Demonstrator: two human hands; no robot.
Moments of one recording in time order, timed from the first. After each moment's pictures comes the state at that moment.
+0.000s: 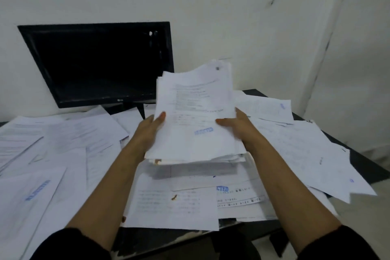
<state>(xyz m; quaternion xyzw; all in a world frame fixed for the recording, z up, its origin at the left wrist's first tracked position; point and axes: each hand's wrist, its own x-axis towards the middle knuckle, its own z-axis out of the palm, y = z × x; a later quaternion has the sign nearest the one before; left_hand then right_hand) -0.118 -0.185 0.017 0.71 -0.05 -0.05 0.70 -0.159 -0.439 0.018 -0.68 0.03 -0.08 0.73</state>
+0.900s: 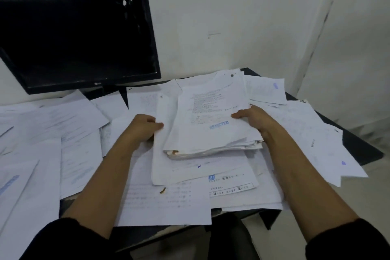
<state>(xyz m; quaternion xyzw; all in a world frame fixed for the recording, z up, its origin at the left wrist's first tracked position) -0.092 -0.212 -0.010 0.87 0.00 -0.09 0.49 -0.163 -0.509 -0.014 -0.67 0.15 -0.02 0.73</state>
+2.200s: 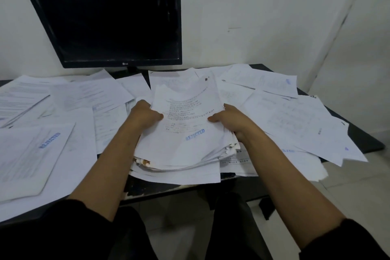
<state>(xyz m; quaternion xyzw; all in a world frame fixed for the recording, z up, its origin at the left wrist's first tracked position) -0.132 -0.157 -0.017 0.89 0.06 -0.03 0.44 -0.202 -0.390 -0.008 -0.75 0.13 0.07 0.65</state>
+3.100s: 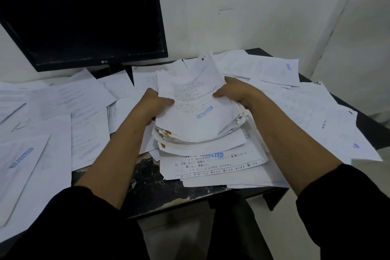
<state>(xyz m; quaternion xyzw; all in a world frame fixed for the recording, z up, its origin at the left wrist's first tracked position) -0.100 -0.229 -0.001 0.86 0.04 -0.10 0.50 -0.123 -0.460 0.008 -0.82 0.11 0.08 0.56</state>
